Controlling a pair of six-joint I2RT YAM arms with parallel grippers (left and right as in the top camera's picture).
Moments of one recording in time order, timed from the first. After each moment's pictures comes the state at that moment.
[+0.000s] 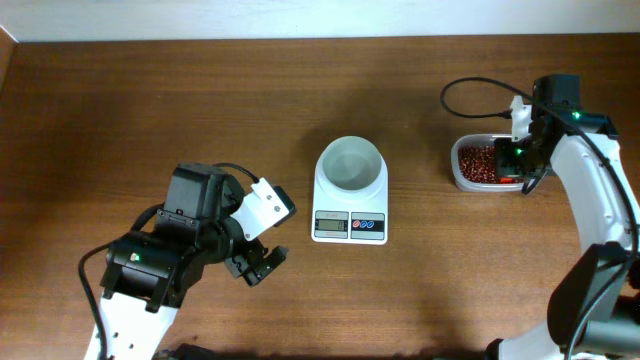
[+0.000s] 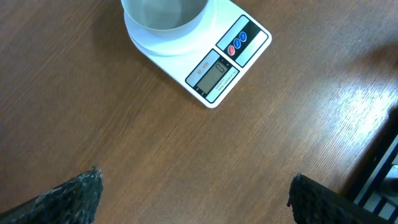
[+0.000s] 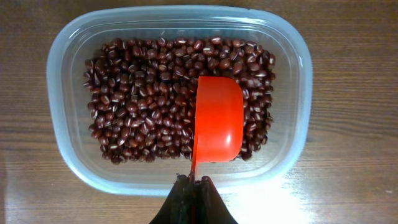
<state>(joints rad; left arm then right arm) -0.29 1.03 1.10 -1.10 0.29 0.58 -0.15 1.74 1.37 -0.94 0.01 -0.12</state>
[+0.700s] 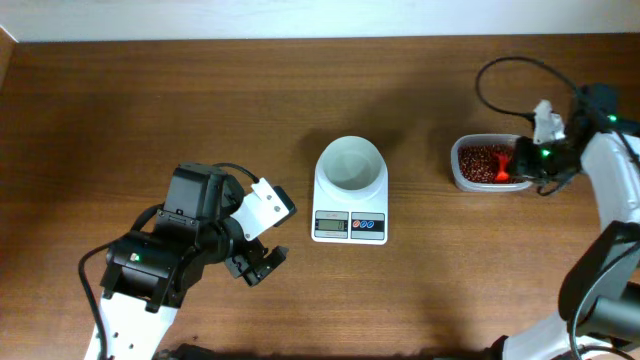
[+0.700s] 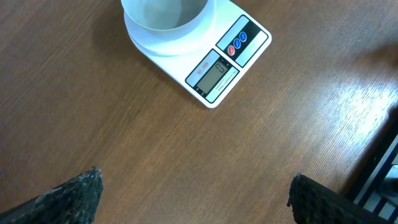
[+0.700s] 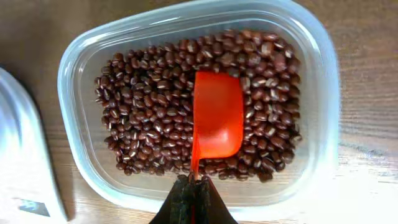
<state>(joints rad) -0.29 1.03 1.10 -1.10 0.29 0.58 -0.34 1.82 1.39 -0.95 -0.35 -0.13</state>
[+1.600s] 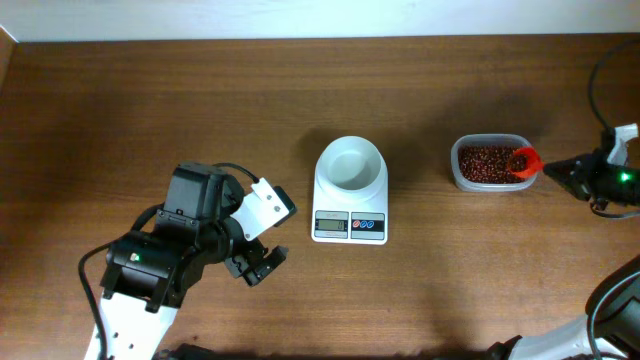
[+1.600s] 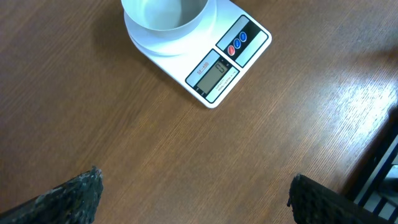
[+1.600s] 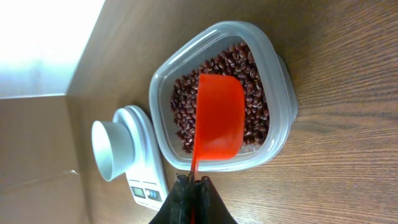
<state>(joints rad) -0.29 1.03 1.10 -1.10 0.29 0.58 -0.69 1.83 1.39 -1.06 -0.88 -0.16</state>
